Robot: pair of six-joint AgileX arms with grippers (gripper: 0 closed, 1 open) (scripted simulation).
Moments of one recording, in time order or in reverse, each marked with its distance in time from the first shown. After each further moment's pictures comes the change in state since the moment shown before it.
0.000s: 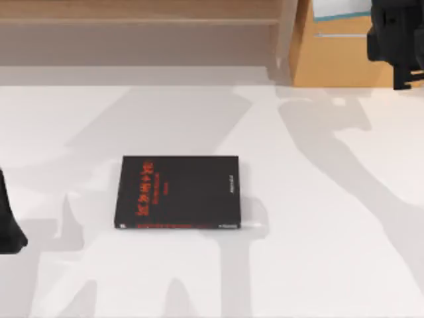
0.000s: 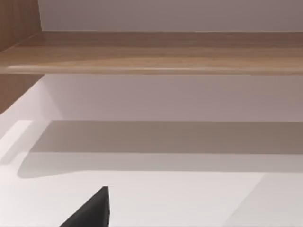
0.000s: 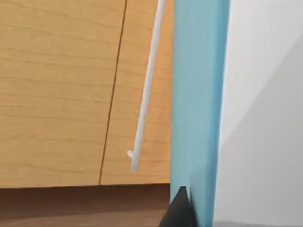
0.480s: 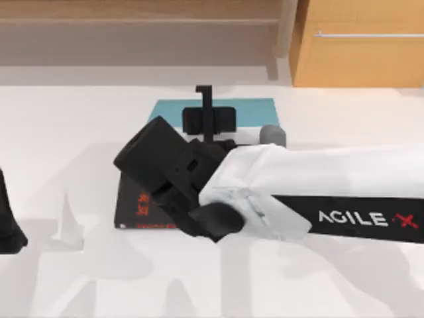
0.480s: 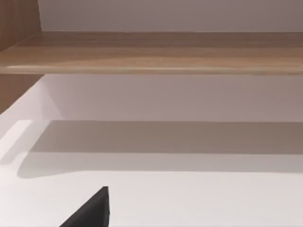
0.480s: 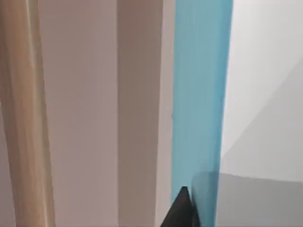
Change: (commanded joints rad) left arm 0.000 0.000 0.000 0.000 0.000 0.000; right arm 0.492 0.431 0.059 0.011 0.202 0.618
